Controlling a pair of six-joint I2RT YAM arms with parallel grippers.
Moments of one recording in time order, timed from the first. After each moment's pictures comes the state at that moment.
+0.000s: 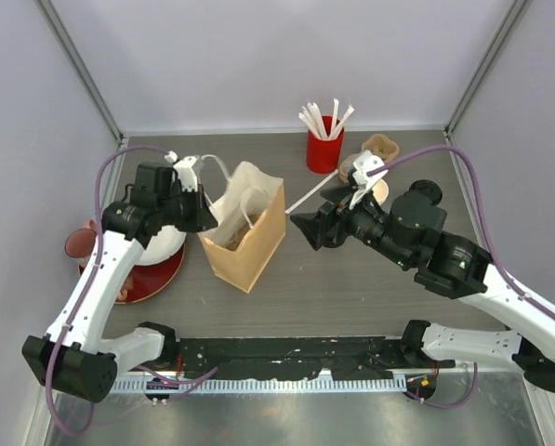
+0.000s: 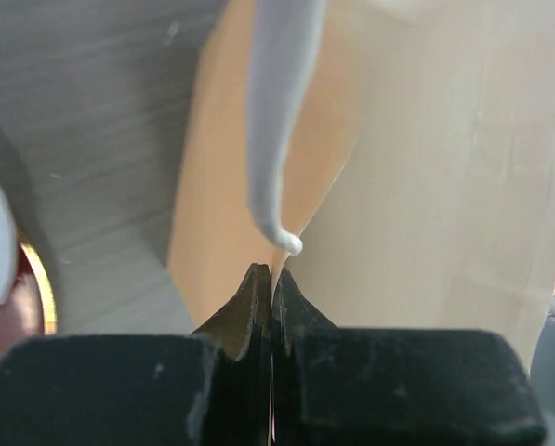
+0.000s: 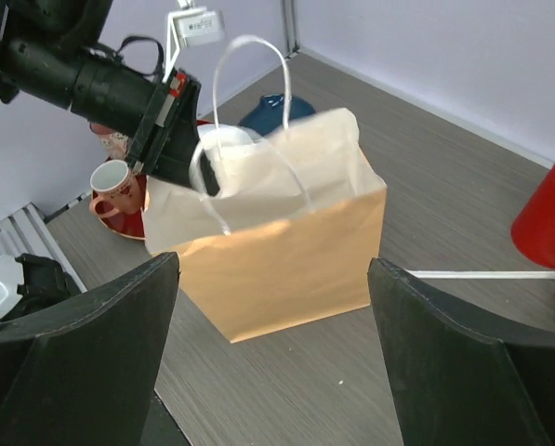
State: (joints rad) left arm -0.29 1.10 1.20 -0.85 0.31 -0.18; right arm 1.04 0.96 1.26 -0.38 0.21 0.13
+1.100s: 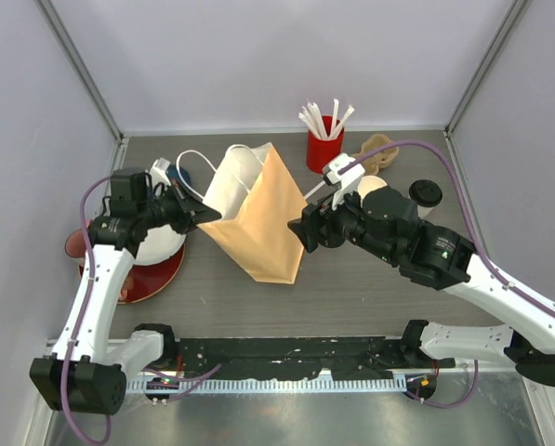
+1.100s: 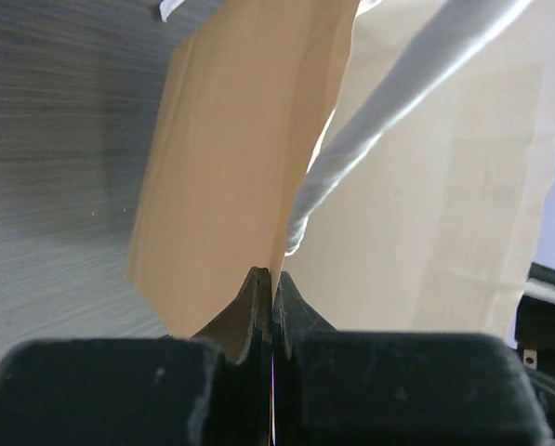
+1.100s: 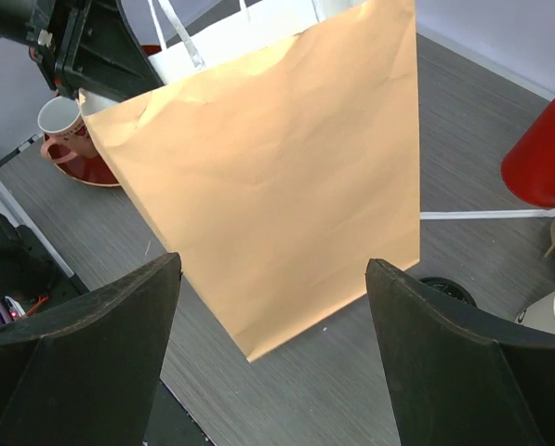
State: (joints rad) left arm -0.07 1.06 1.09 -0.69 0.68 -0.82; right arm 1.04 1.04 1.31 -0.54 0.26 0.16
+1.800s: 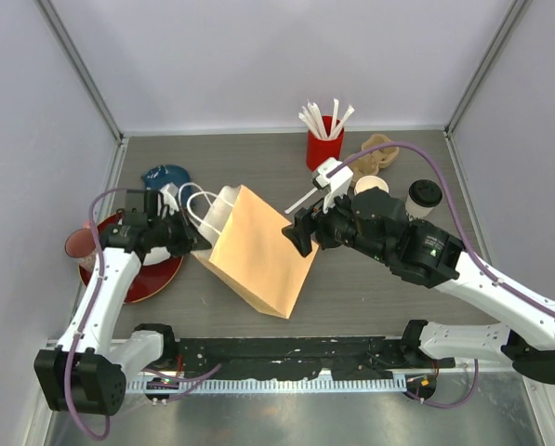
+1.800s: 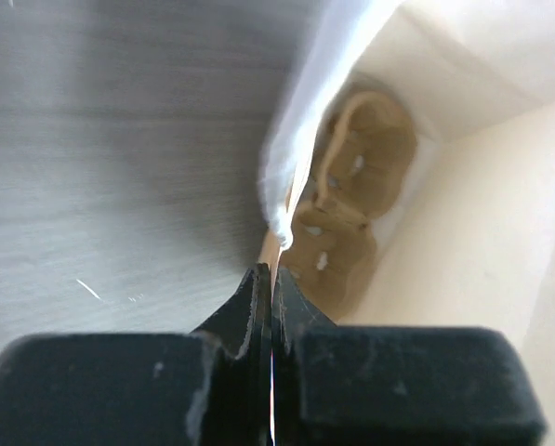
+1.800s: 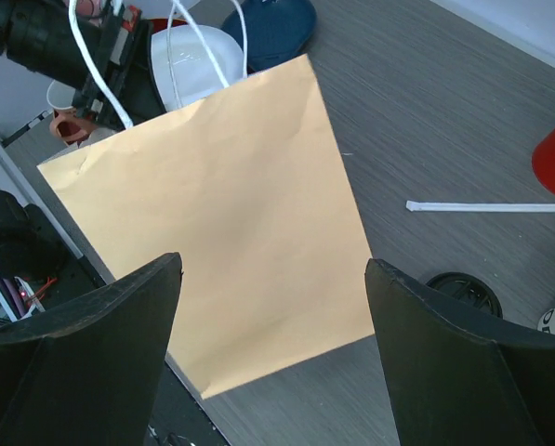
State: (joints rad) left arm -0.07 1.03 0.88 -0.80 0.49 -0.57; right arm 1.04 1.06 1.29 -0.53 0.21 0.17
